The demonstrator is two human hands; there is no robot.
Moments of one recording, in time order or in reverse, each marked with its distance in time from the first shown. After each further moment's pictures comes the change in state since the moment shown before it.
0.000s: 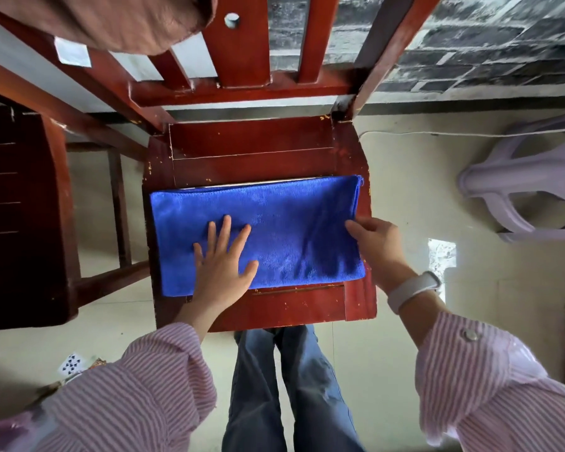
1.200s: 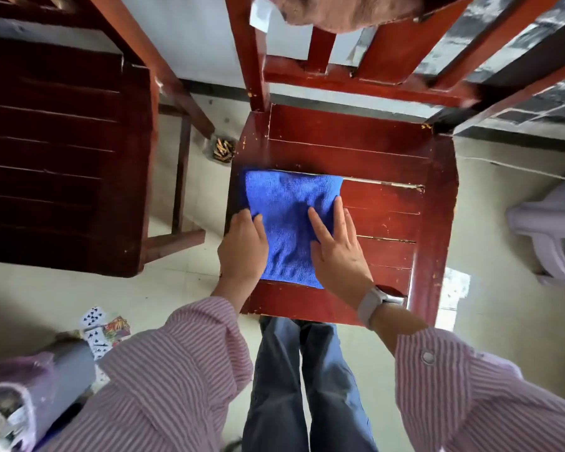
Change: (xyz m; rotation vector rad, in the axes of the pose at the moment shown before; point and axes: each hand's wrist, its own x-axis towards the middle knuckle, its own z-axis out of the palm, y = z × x) left_hand -0.005 -0.060 -0.038 -0.264 0.392 -0.329; right_hand -0.061 -0.010 0.144 -0.856 -0.252 -0.616
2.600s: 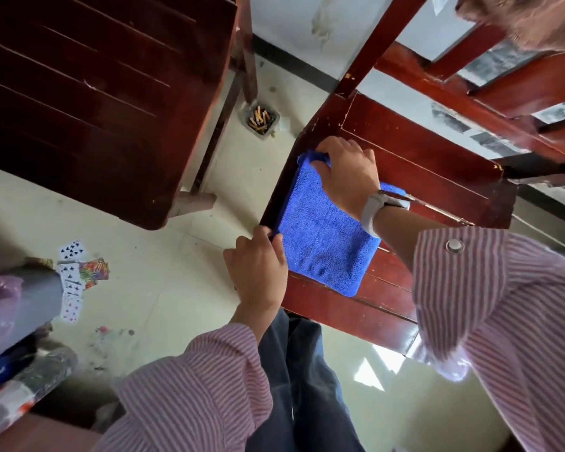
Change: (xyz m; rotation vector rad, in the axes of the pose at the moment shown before) left_hand -0.041 -0.045 0.010 0.192 0.171 -0.179; right_hand 0.127 -0.083 -0.012 -0.255 0.046 -0.304
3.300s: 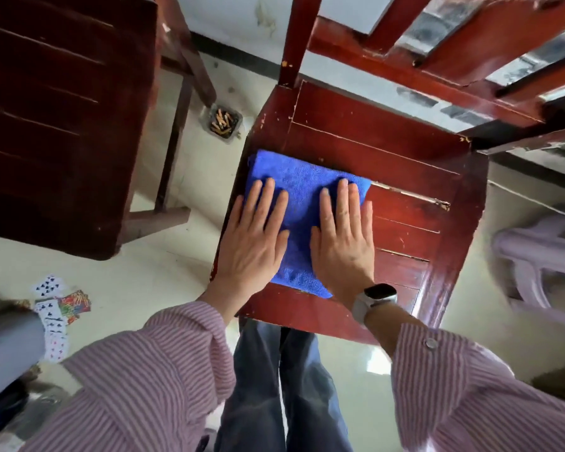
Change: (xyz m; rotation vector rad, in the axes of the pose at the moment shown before) left_hand 0.039 0.020 0.028 0.136 -0.090 0.702; right_hand -0.110 0.051 0.058 -0.294 0.232 0.099
